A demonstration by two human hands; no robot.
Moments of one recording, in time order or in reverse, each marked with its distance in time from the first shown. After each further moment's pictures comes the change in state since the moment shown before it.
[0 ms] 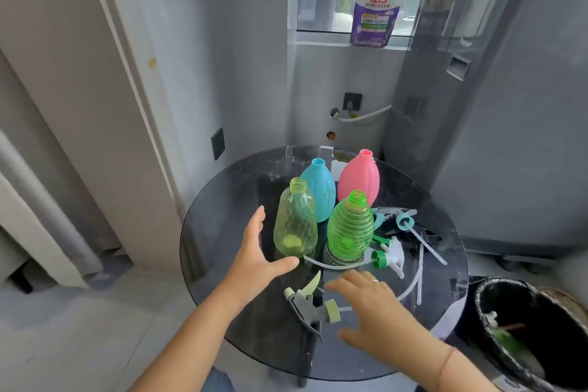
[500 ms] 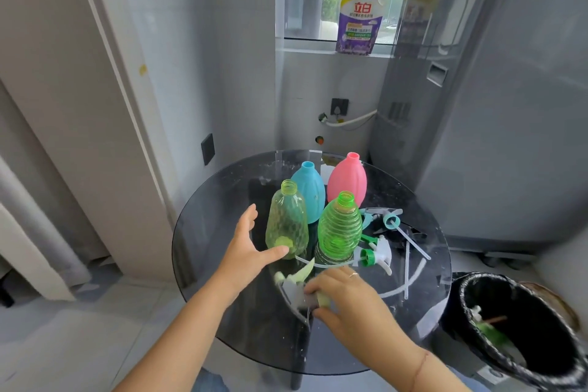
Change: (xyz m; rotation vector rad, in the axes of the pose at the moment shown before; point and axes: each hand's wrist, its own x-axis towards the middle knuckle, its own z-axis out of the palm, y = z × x) left_hand 0.018 0.003 -0.005 0.025 0.030 -0.011; right_hand -0.009 -0.028 -0.007 0.195 0.329 -0.103
